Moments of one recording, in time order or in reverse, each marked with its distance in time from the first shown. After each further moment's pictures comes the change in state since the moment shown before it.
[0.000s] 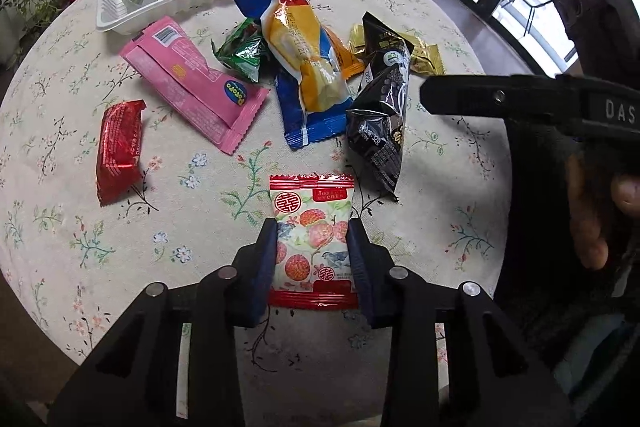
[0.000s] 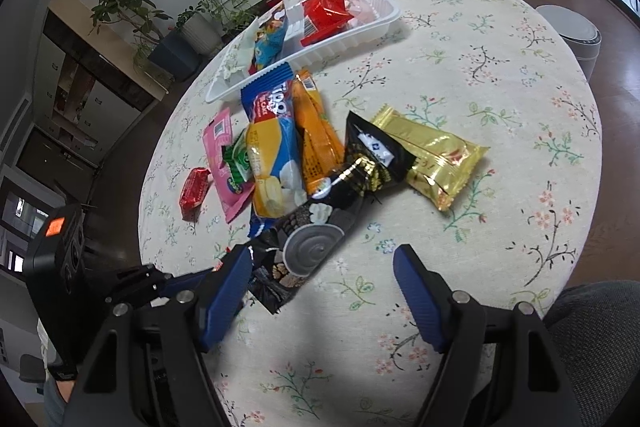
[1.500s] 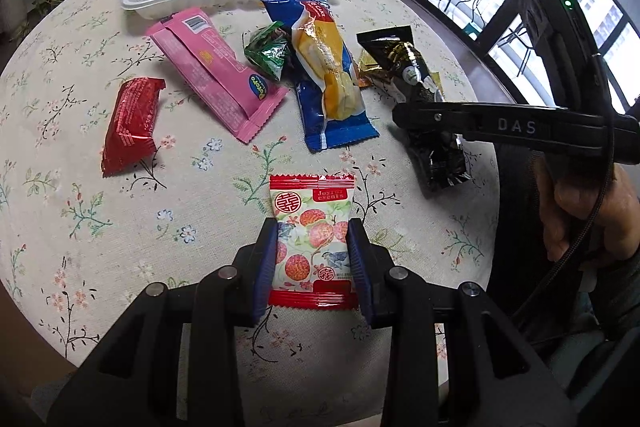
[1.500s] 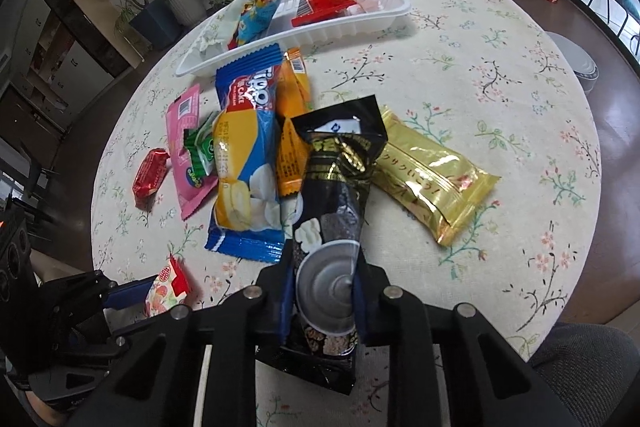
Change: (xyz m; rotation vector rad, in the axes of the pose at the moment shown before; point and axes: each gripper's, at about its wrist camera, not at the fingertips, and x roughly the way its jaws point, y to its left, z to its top) left arm -0.013 0.016 -0.024 -0.093 -0.084 -0.065; right arm 0.030 0.009 0.008 -0.120 0.045 -0.156
